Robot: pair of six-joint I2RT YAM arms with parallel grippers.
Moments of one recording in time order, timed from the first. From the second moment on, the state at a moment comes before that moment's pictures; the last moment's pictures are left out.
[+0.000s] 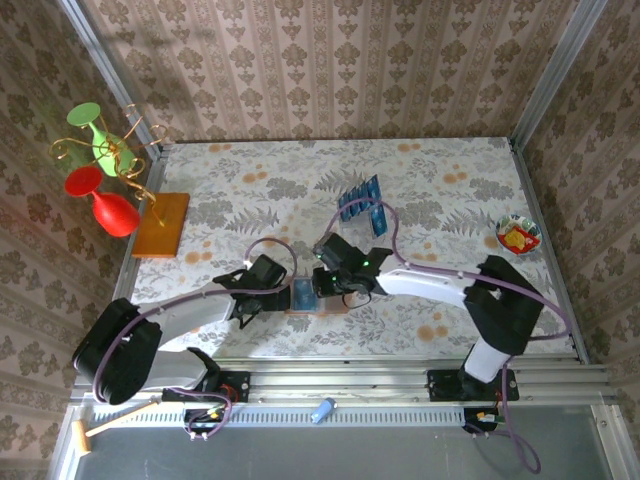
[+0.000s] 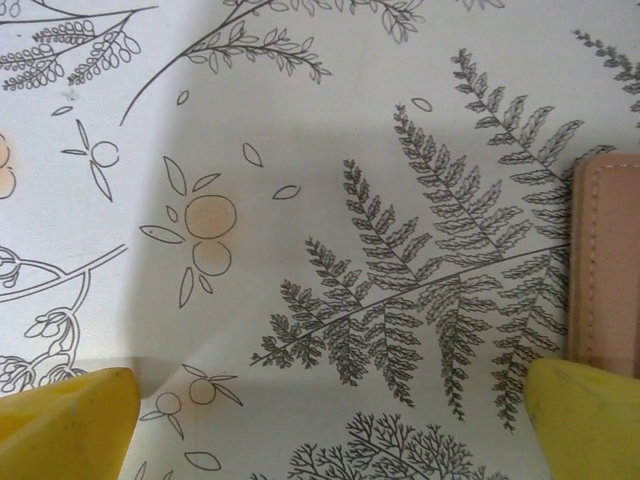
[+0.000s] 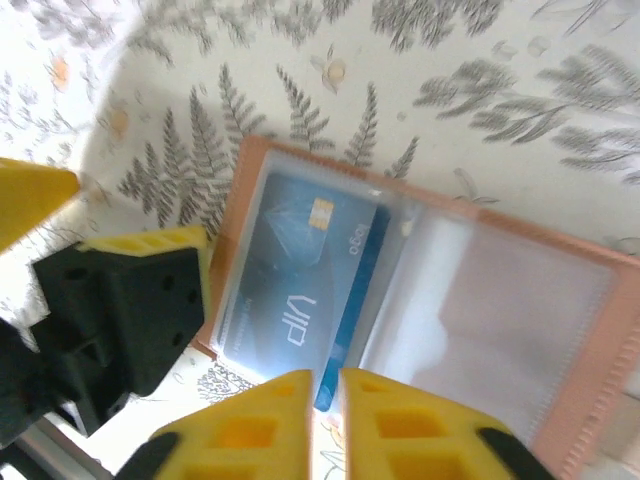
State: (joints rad) left arm -0.73 1.28 0.52 -0.42 -0.25 -0.61; right arm 0.89 1.64 1.05 -0.37 -0.03 0.71
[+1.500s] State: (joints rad) left arm -0.71 1.37 0.52 -0.03 0.06 -0.54; right arm 0.77 1.54 0.77 -0.28 -0.01 0.74
